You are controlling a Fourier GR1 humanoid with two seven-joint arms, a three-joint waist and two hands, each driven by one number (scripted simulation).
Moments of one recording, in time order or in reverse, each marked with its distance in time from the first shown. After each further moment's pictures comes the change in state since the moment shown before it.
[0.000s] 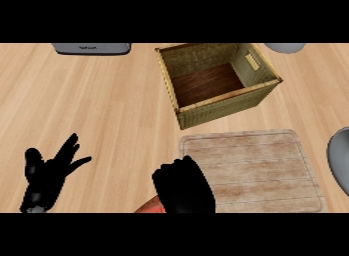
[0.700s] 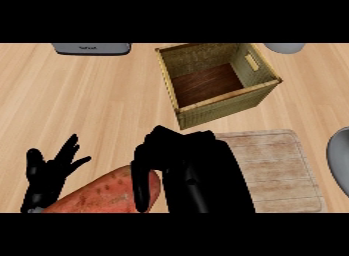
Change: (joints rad) left arm 0.008 -0.003 -0.006 -0.016 -0.015 0.011 0.011; right arm -0.361 0.022 -0.152 -0.325 -0.214 -0.436 0.385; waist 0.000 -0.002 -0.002
